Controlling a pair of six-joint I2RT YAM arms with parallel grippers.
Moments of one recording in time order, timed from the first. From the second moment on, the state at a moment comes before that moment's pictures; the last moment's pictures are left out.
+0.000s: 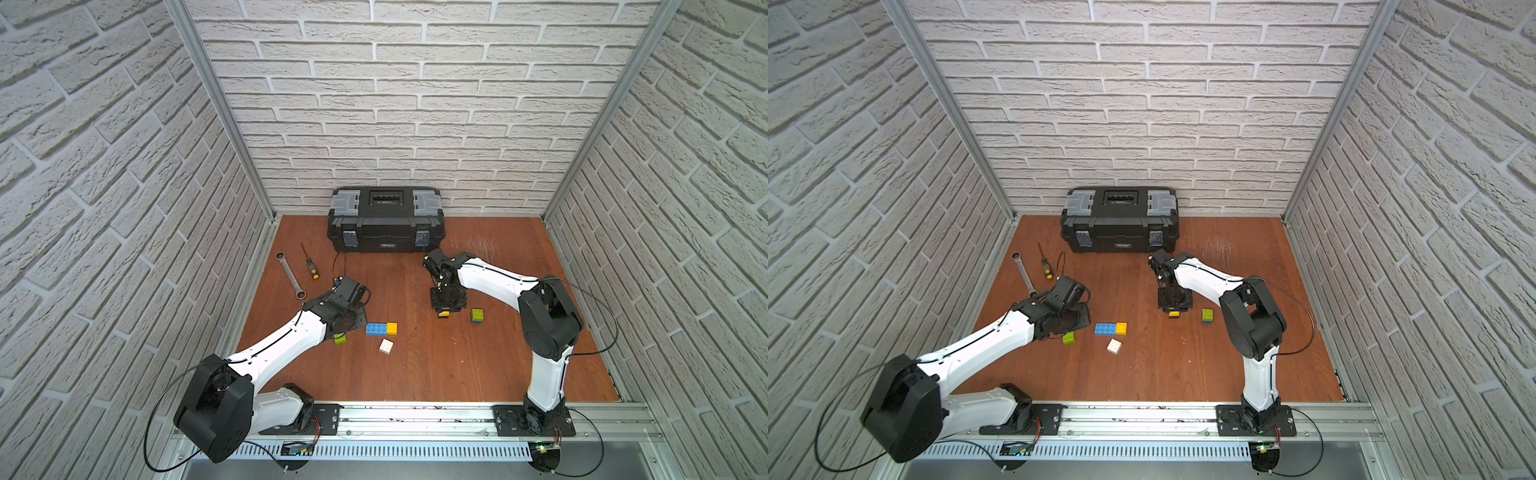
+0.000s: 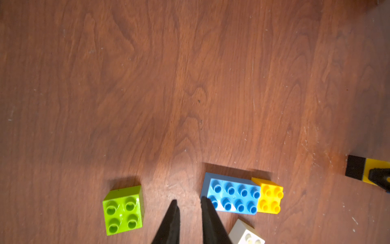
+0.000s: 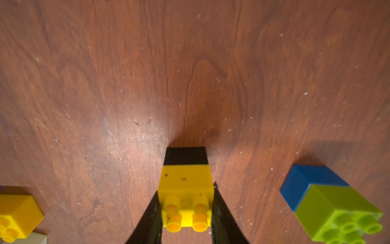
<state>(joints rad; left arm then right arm) -0.56 1.21 0.73 -0.61 -0.12 -0.75 0.53 1.97 1.41 -1.04 0.02 0.60</state>
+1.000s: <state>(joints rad) -0.27 1.13 0.54 -0.63 -0.08 -0.81 0.88 1.80 1.51 -1.10 0.18 0.54</state>
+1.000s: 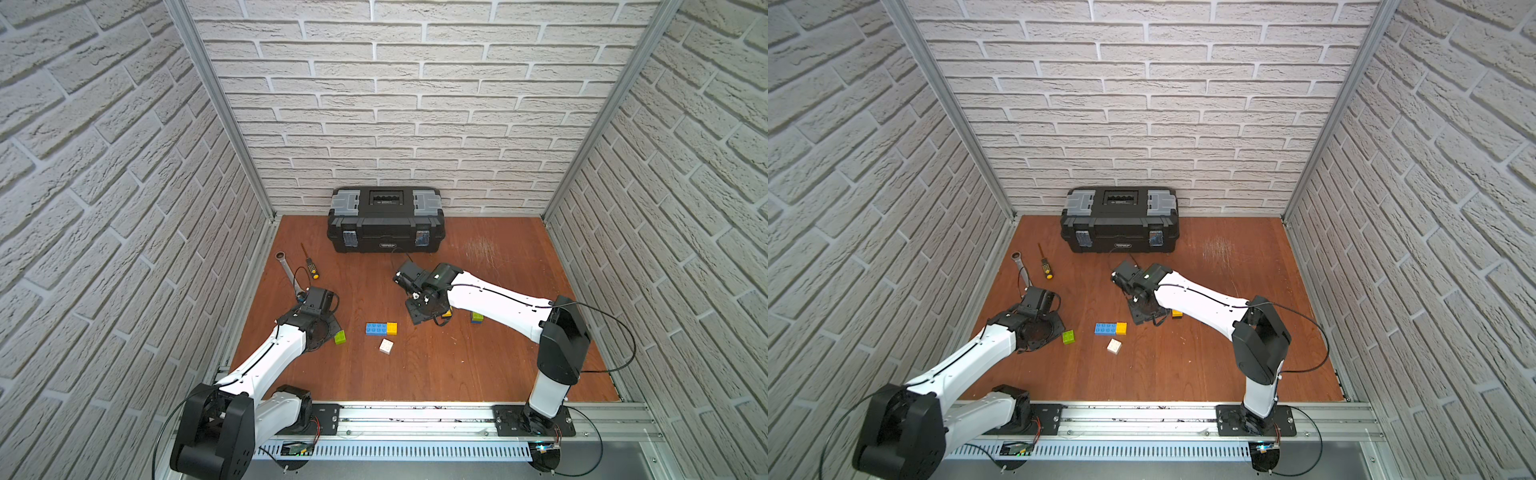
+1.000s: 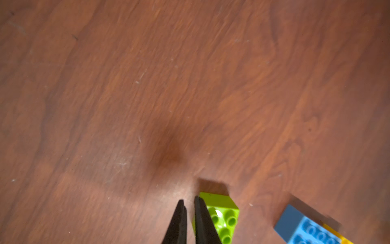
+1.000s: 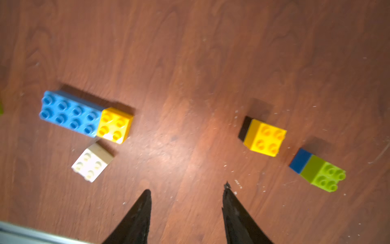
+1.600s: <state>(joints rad) -0.15 0.87 0.55 -0.78 -0.11 -0.93 1.08 2.20 1.92 -1.07 0.05 0.56</state>
